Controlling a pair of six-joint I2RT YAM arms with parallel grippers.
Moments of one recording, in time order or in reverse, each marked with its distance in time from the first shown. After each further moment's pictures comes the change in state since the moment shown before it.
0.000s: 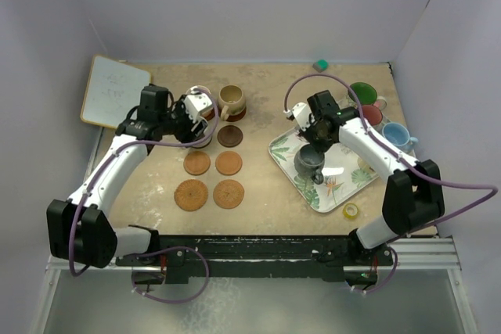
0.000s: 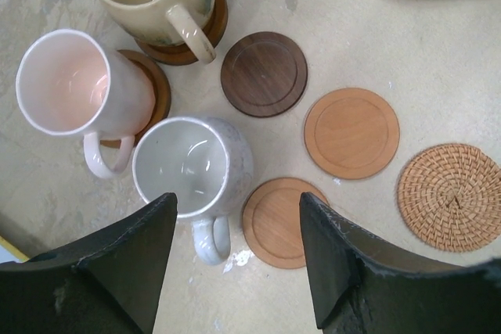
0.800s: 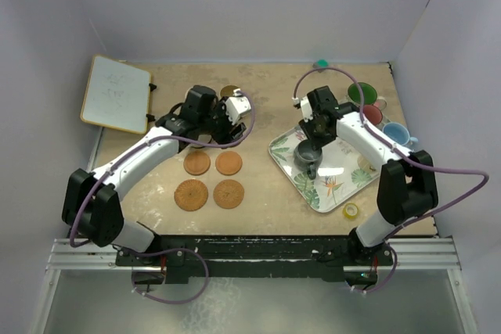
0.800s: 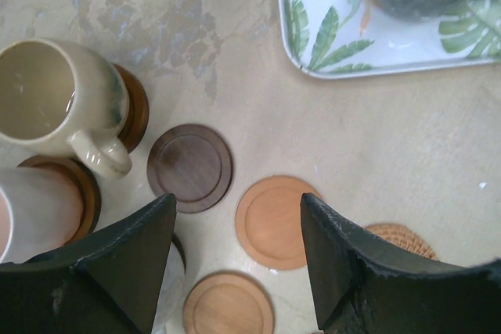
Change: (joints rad) left arm -0.307 0.181 0.106 0.102 -0.130 -0.151; right arm -0.016 0.090 0.046 0.051 0.112 0.327
